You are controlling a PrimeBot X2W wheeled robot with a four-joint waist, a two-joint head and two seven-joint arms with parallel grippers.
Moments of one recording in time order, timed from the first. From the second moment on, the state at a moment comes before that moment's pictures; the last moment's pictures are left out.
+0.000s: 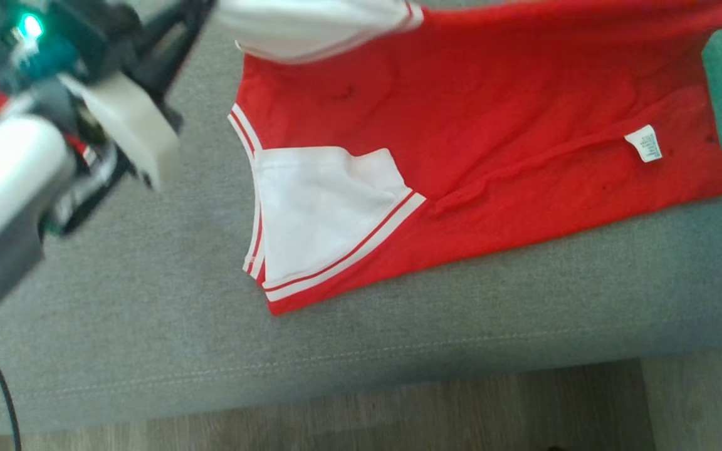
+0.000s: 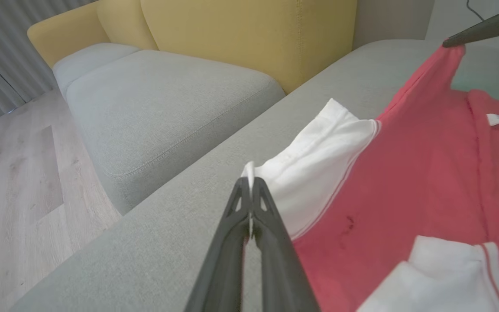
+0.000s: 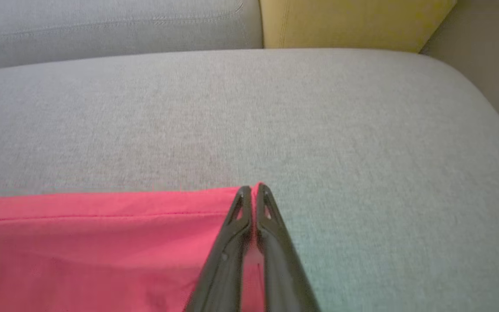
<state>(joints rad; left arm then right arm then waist) -1.17 0.73 -1.25 0.20 -0.81 0.08 -0.16 -1.09 -0.42 0.16 0.98 0.42 0.13 0.25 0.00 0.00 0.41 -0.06</state>
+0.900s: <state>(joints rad) -0.81 0.74 -1.31 0.00 -0.82 0.25 -0.12 -0.76 -0.47 0.17 0.78 0.52 0.13 0.35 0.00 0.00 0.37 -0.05</state>
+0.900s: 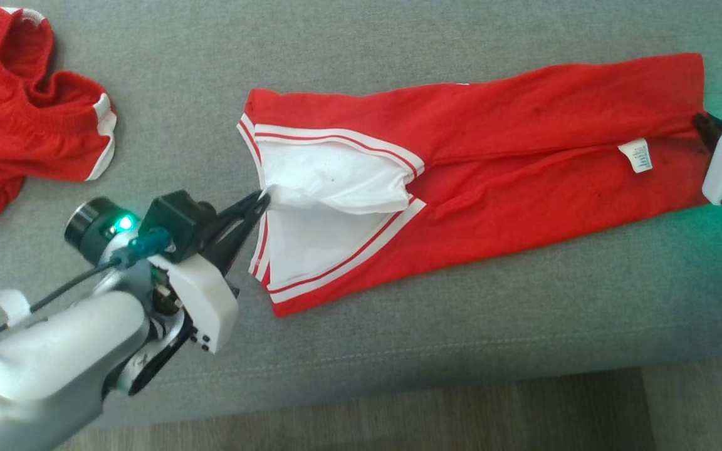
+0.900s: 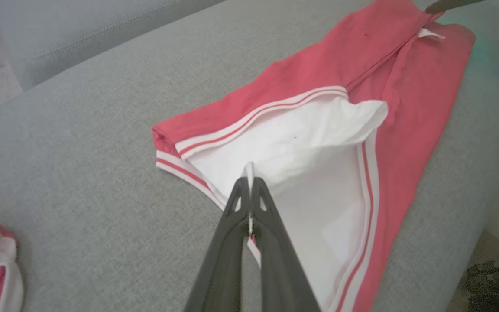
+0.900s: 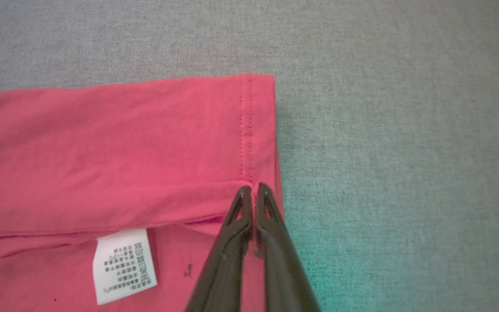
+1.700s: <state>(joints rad) -0.42 0.53 -0.99 0.02 -0.82 0.55 -0.25 -0.55 -0.31 -0.13 0.81 0.42 0.13 -0.12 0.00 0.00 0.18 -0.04</state>
